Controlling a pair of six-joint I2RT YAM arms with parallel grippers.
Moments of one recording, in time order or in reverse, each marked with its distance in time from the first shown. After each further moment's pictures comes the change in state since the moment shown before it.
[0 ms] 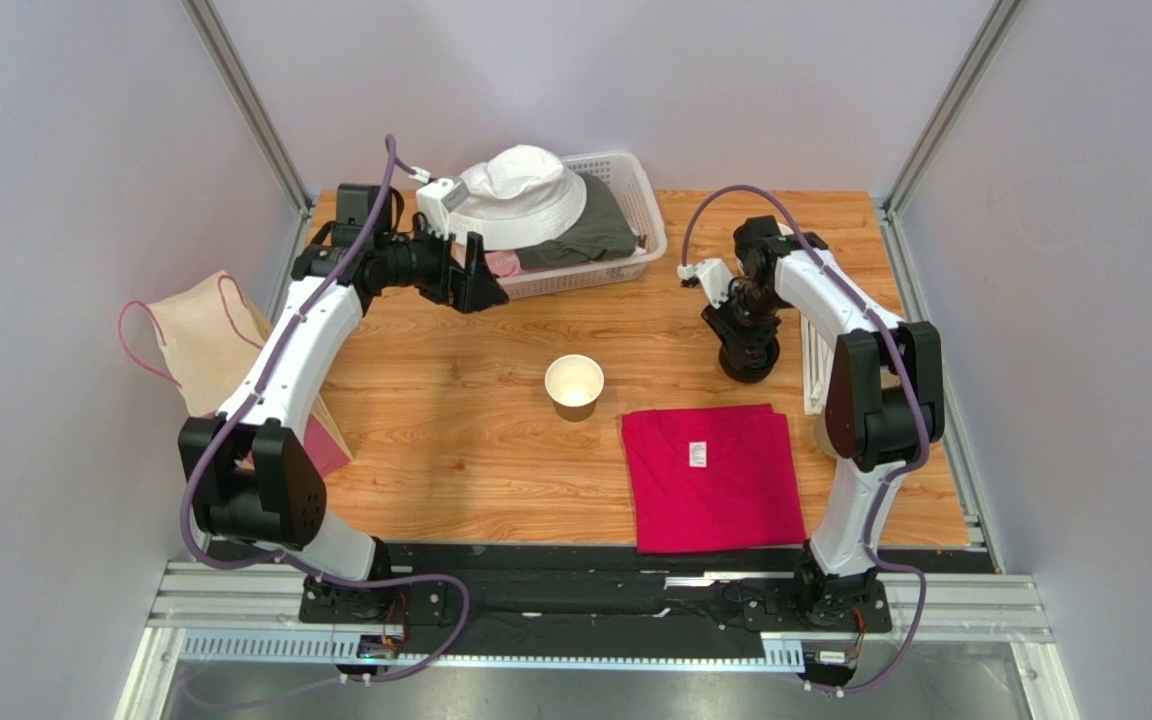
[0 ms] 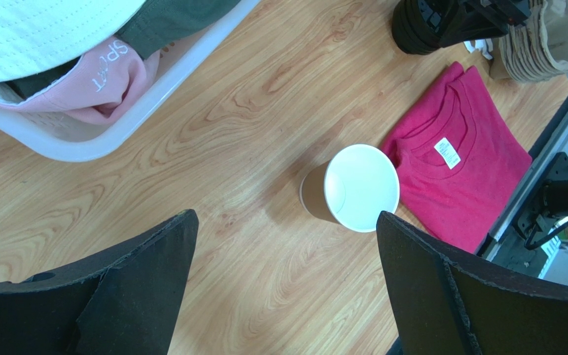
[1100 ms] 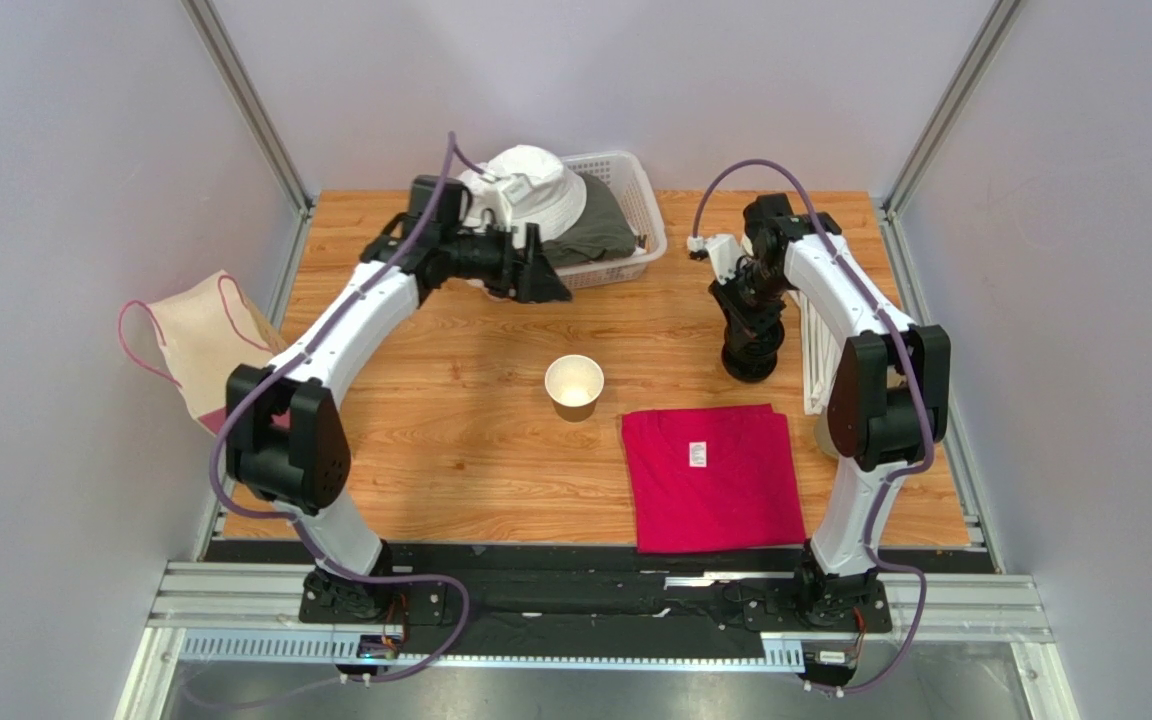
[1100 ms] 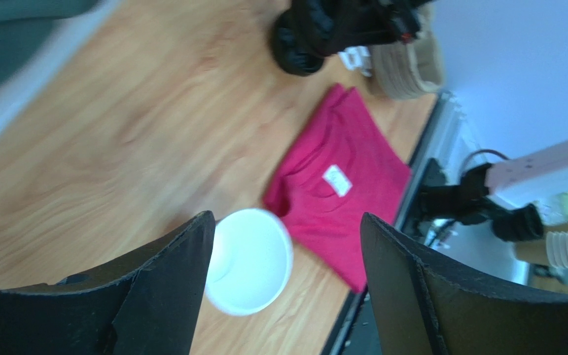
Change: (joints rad) left arm -0.163 0.158 0.065 0.159 0.103 -0.268; right arm -0.018 -0.002 0.118 -0.071 -0.042 0.092
